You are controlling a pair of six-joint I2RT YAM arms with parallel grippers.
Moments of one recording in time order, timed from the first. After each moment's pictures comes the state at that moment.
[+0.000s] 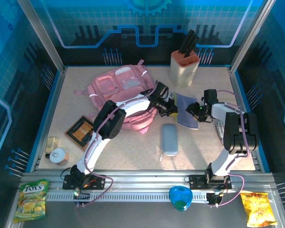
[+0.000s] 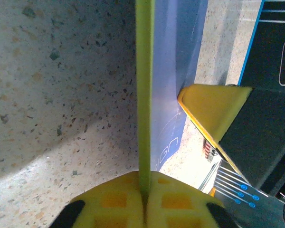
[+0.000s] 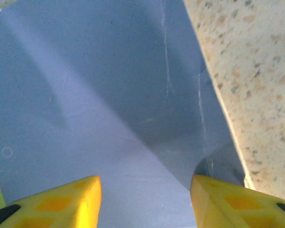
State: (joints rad) left arm -0.66 2.41 1.89 -0.37 0.69 -0.96; right arm -0.04 1.71 0.92 -0.33 -0.33 0.63
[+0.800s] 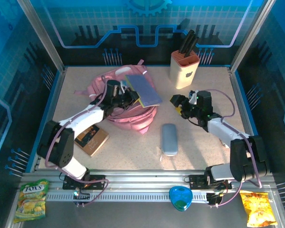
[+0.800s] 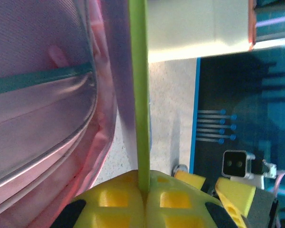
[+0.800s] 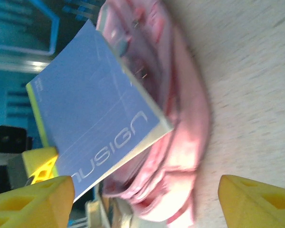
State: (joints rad) left arm -0.38 1.55 0.99 0.05 0.38 -1.10; right arm 0.20 1.38 0.71 0.17 -0.55 1.04
